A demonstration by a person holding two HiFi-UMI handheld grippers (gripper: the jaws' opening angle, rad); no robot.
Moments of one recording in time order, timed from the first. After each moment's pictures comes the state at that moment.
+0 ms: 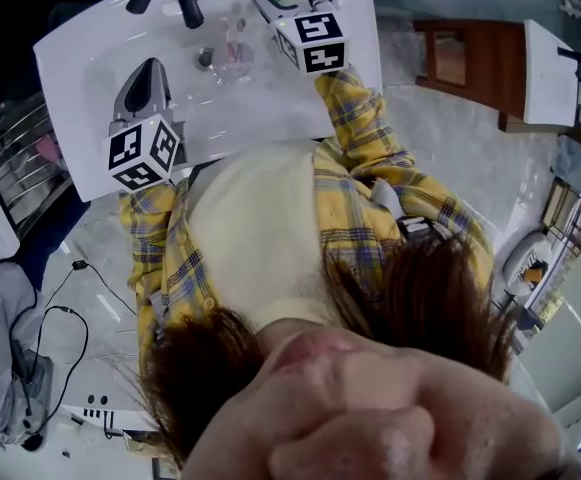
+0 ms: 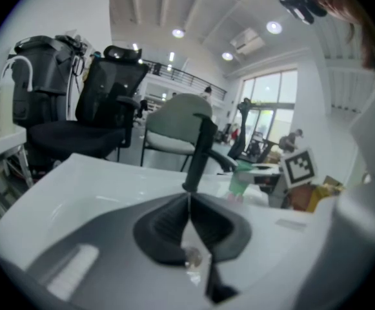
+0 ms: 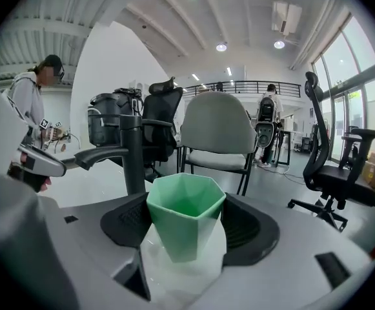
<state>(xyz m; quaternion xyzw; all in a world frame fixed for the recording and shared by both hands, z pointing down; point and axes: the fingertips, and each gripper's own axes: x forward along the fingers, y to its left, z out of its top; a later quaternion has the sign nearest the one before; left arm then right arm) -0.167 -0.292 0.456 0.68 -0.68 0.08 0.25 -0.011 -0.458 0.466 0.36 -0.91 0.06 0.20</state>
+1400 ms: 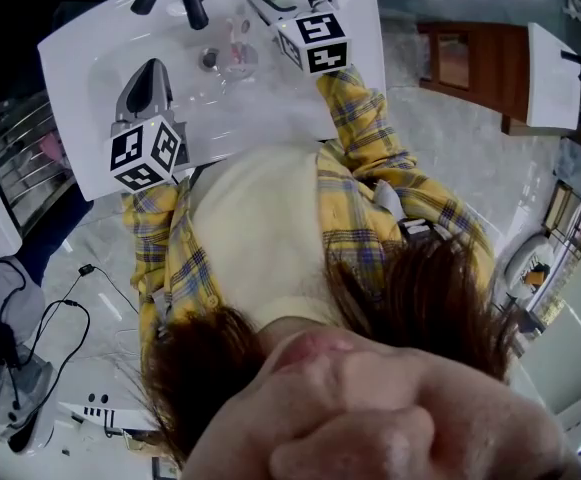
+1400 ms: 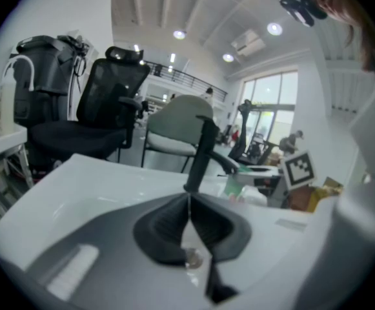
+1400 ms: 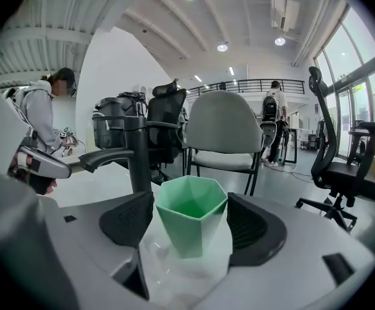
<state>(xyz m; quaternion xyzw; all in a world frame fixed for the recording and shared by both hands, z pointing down) -0.171 -0.291 0.457 0.68 -0.68 0.08 0.25 -0.023 -0.454 0.469 0.34 -0.92 0.07 0.19</state>
